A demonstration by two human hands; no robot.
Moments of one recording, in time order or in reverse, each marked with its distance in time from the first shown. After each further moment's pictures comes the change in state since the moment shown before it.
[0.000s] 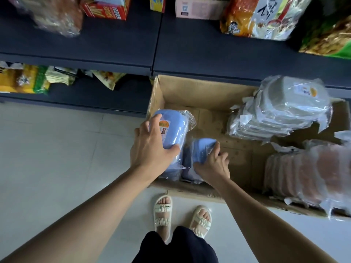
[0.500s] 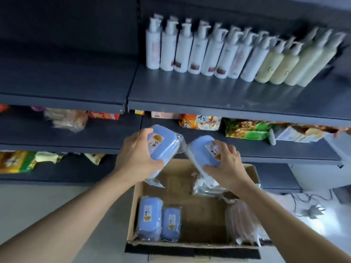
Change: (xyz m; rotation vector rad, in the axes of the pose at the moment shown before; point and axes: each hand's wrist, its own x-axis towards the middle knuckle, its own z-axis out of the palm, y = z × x) left_hand -0.011 0.115 -0.193 -0.110 0.062 0.295; right_hand -0.157 -0.067 -0.259 0.028 0.398 -0.419
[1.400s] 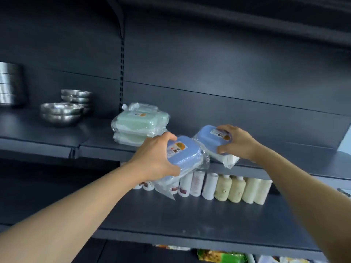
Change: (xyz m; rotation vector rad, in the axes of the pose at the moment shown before) left_hand 0.085 0.314 -0.162 -0.004 0.205 0.446; right_hand 0.115 -0.087 -0.411 -0.007 0.326 -0.401
